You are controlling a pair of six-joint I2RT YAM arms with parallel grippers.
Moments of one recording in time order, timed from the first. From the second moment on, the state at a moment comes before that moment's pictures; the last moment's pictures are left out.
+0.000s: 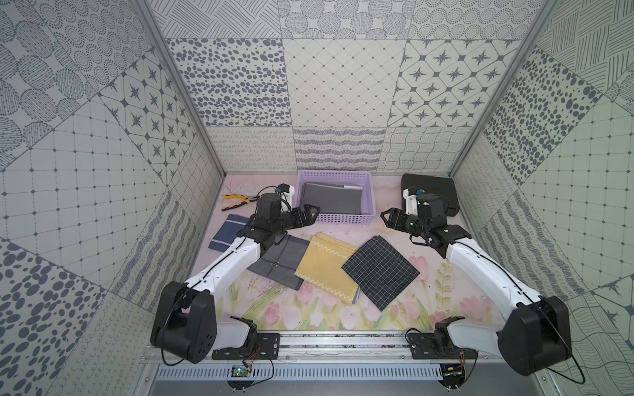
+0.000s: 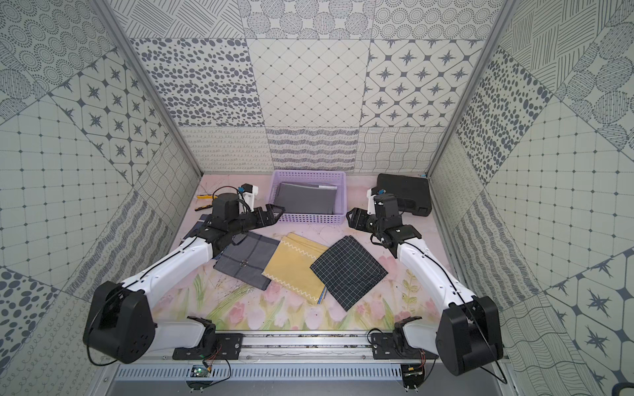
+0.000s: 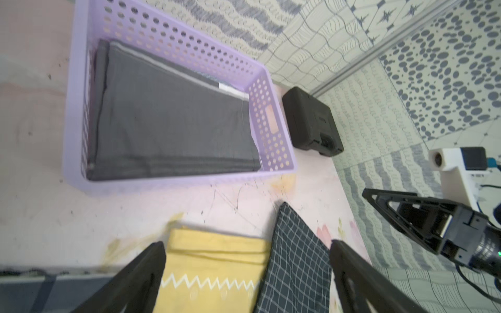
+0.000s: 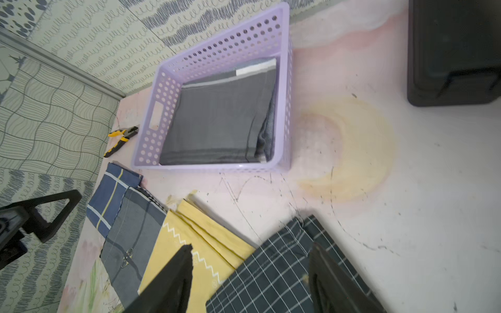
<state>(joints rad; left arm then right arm) -0.28 1.31 0.88 -0.04 0.40 -0.53 0.29 1.23 0.91 -0.34 -0.19 0.50</state>
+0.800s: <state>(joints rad) -0.70 1.47 0.81 -0.08 0.33 -0.54 0.30 1.07 0.60 -0.47 -0.19 0.62</state>
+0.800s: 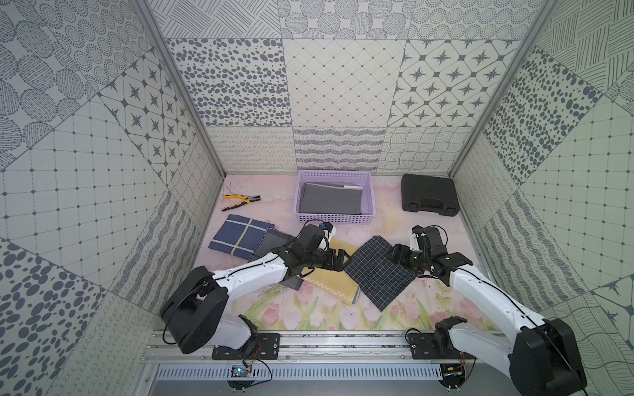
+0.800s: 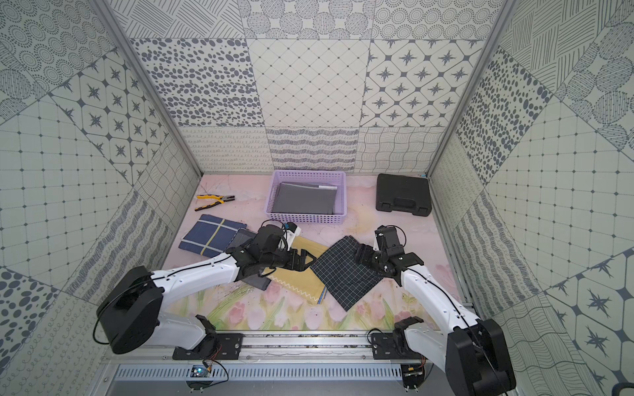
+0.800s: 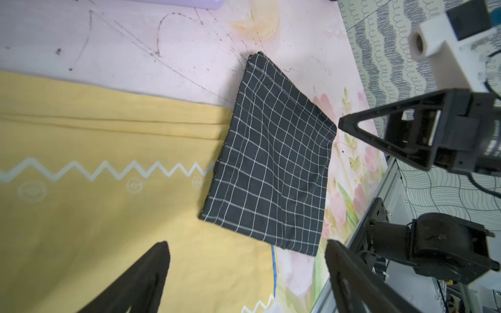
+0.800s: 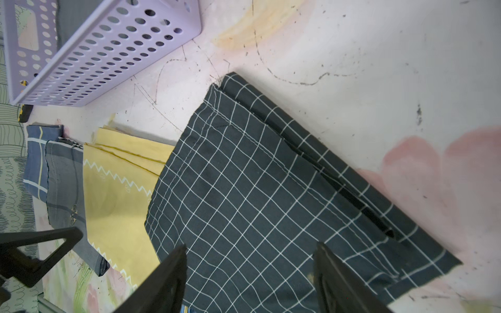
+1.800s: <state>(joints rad) -0.72 1.94 1.12 -0.08 0.41 -0.49 0.30 0.93 0.55 -0.47 -0.19 0.62</state>
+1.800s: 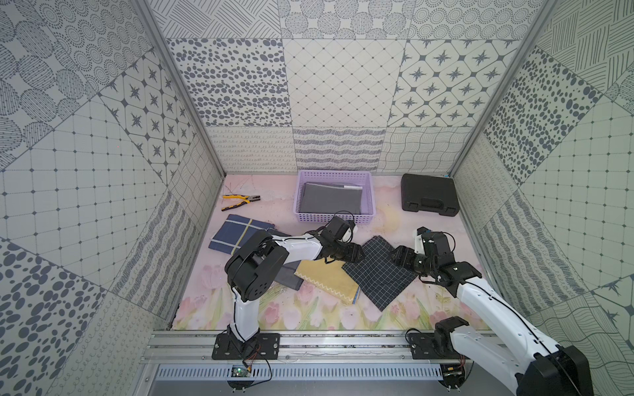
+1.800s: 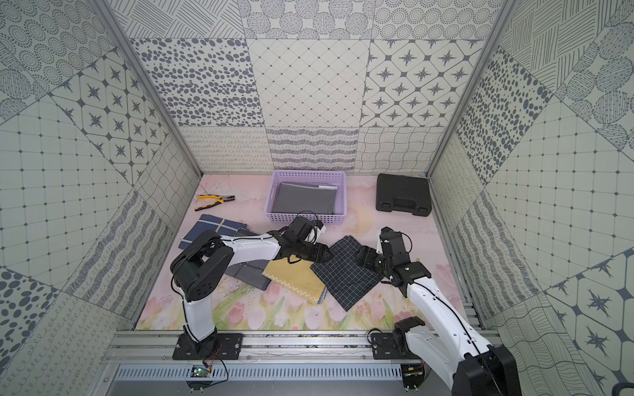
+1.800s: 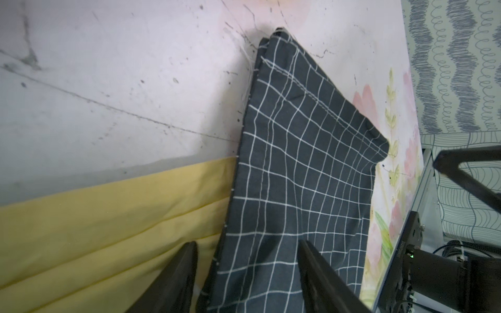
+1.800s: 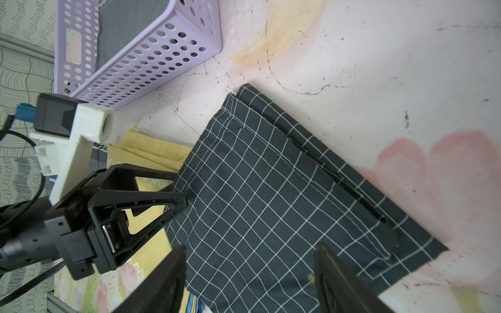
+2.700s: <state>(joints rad) -0.72 1.91 1.12 -0.11 0.44 -0.49 0.30 0.91 0.55 -0.49 -0.17 0.62</state>
